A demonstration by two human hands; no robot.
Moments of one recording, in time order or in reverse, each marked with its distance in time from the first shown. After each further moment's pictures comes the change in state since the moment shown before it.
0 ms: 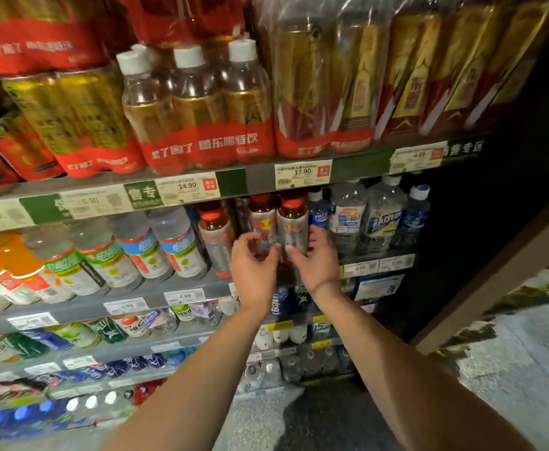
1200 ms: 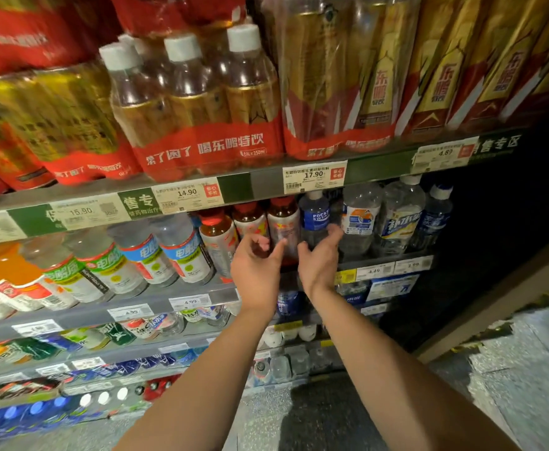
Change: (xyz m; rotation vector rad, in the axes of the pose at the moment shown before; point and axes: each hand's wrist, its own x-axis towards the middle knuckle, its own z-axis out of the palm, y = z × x) left_hand 0.013 0.002 0.006 0.013 0.055 -0.020; right_hand 0.022 0.002 0.034 0.099 0.208 0.173
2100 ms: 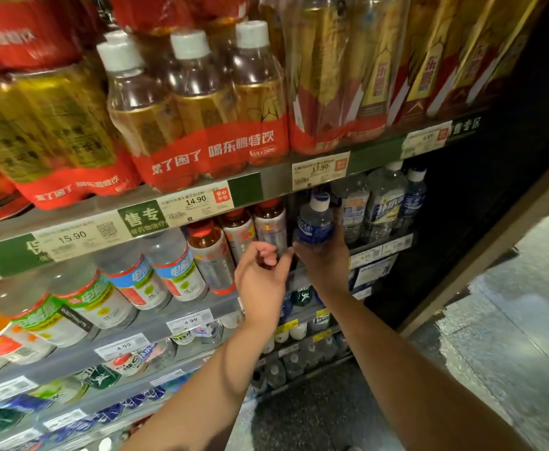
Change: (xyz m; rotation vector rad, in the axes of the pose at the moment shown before) left_hand 0.001 -0.008 -0.025 -0.224 -0.251 0.086; right_hand -0.020 -0.005 -0.015 -0.106 0.116 -0.067
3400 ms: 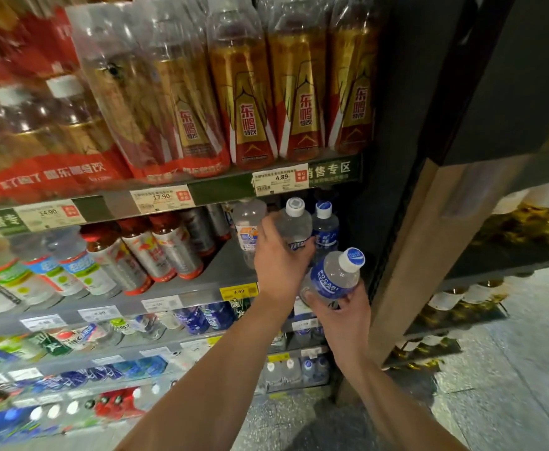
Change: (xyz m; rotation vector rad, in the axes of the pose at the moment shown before) left_hand -0.039 0.095 0.245 0.432 0.111 0.137; right_hand 0.065 0.098 -0.227 0.346 -0.187 0.019
